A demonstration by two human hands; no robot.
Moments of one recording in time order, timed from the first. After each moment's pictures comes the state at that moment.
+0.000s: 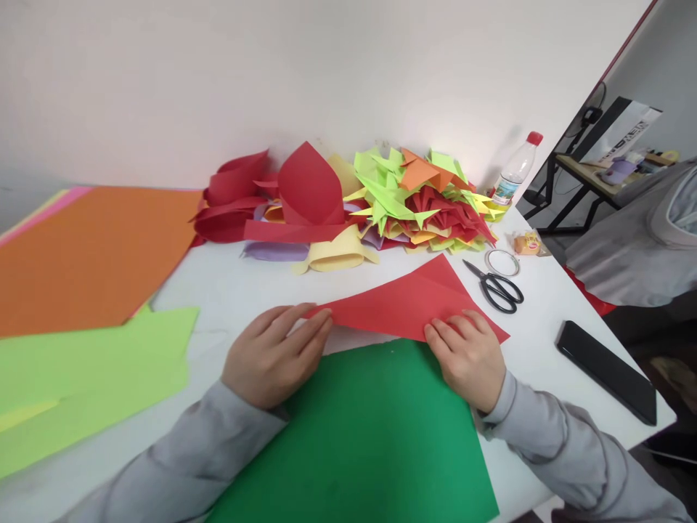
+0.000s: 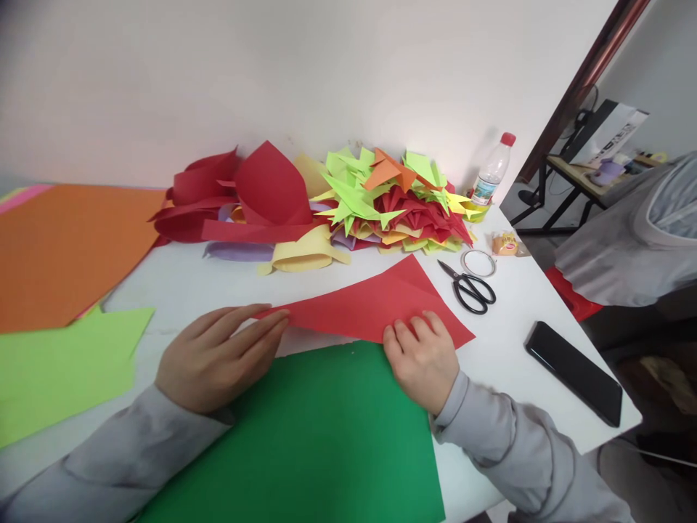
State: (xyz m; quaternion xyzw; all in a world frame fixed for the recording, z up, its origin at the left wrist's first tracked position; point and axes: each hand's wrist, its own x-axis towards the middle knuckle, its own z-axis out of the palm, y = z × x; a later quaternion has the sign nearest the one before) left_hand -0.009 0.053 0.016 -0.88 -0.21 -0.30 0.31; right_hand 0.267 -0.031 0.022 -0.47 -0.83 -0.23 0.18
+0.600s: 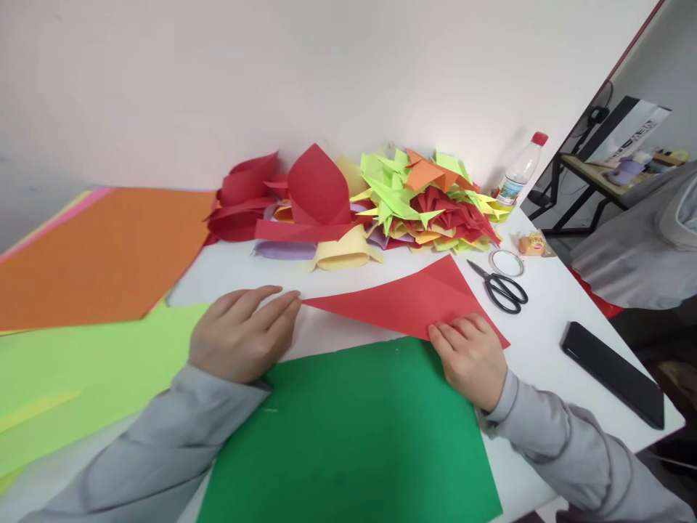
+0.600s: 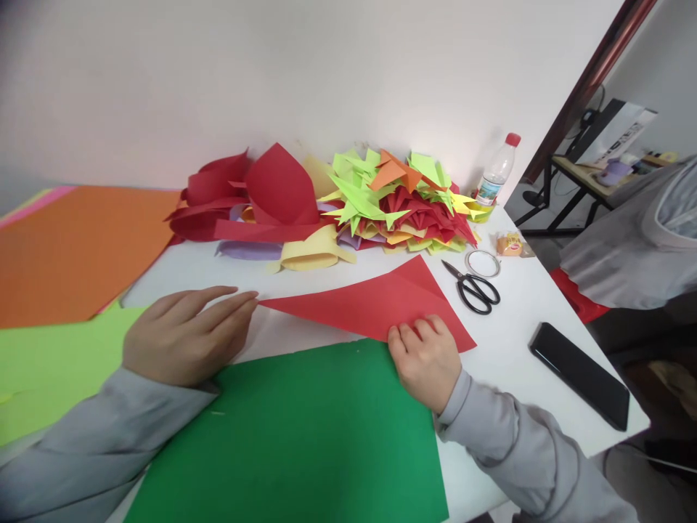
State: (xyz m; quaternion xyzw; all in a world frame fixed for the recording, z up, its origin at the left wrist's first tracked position) left_hand -0.036 0.070 0.029 -0.83 -0.25 -0.28 0.42; right_hand 0.266 -0.030 0.022 -0.46 -0.84 -0.24 0.19
